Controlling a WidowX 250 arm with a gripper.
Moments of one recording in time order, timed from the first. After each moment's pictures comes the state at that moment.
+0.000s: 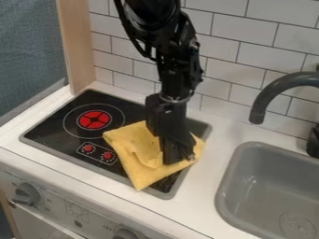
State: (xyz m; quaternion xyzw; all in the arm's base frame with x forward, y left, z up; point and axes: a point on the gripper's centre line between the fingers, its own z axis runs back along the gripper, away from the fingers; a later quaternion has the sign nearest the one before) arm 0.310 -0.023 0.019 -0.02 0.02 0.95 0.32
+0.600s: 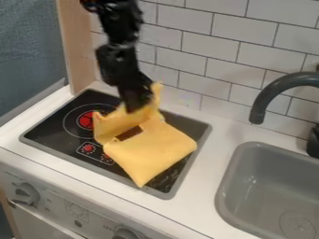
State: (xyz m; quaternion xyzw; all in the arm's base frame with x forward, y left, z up) arm 0.333 0.062 0.074 -0.10 0.02 0.98 0.19
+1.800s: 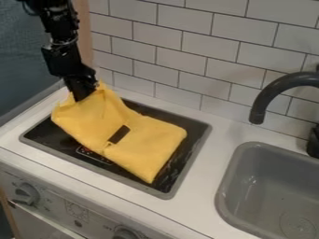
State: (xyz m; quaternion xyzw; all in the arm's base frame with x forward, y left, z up) arm 0.355 0.184 0.037 -0.09 0.00 0.99 0.09
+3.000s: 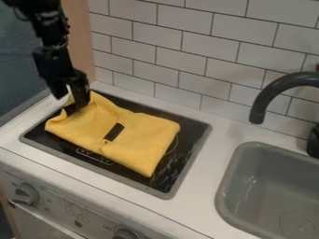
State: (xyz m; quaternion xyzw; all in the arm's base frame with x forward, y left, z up) arm 0.348 0.192 0.049 -0.08 0.00 0.99 0.07
